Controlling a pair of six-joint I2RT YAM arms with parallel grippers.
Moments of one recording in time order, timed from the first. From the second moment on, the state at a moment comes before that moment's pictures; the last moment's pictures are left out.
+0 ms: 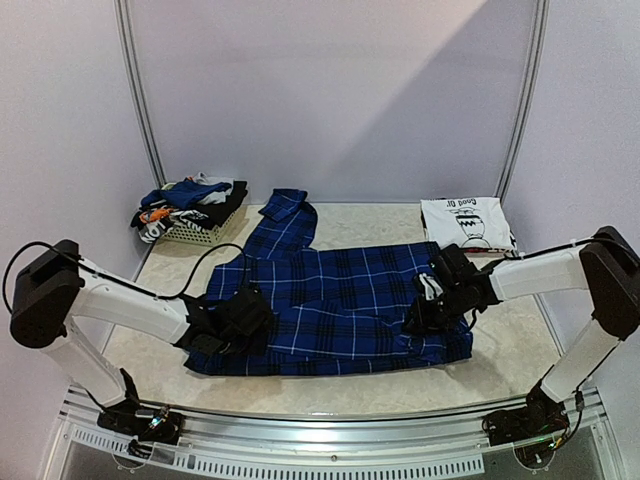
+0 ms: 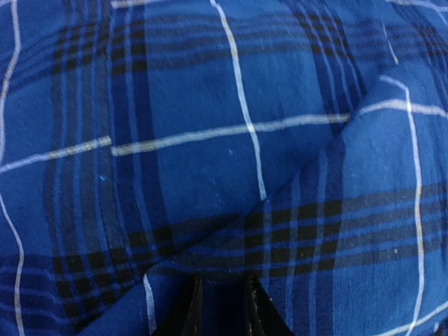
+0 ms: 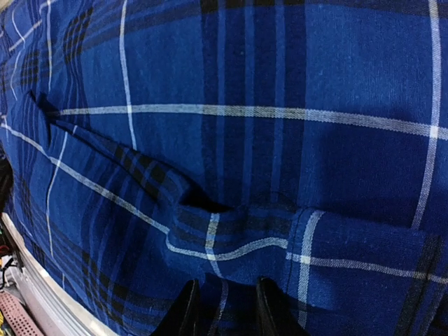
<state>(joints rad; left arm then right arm) -0.98 1.56 0.64 -0.14 -0.43 -0.75 0.60 1.61 0.76 -0.26 -0.28 0.59</state>
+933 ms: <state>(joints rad) -1.19 1.35 0.79 -0.40 -0.49 -0.73 0.68 1.24 0.75 -0.58 0.11 0.75</state>
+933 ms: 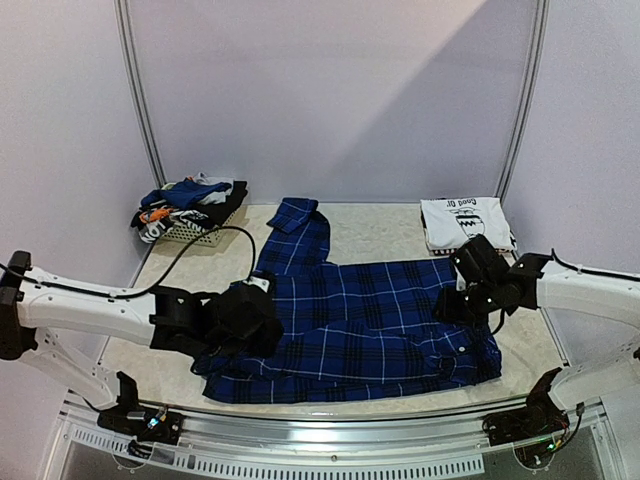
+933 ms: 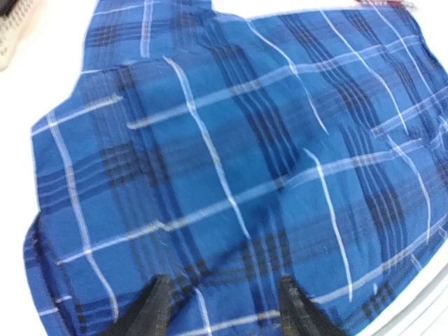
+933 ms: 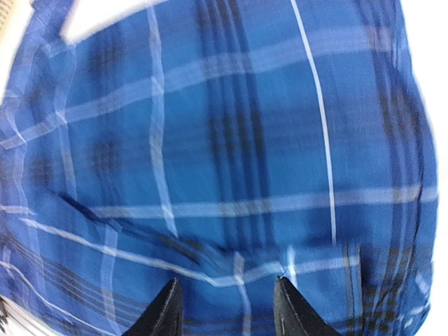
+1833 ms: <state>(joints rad) -0.45 1.91 1.33 -0.40 -0.08 -0.26 0.64 1.46 0.96 -0.56 0.17 0.58</state>
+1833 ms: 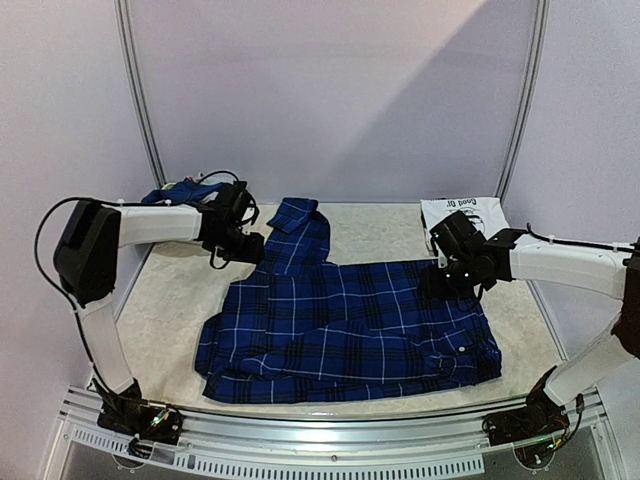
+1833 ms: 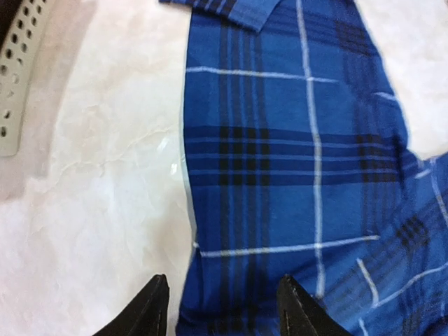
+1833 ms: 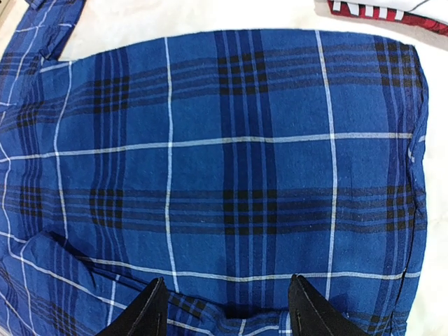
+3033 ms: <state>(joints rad) -0.42 2.33 1.85 -0.56 -0.11 -0.16 0.63 1.46 0.94 -0.55 0.15 0.56</state>
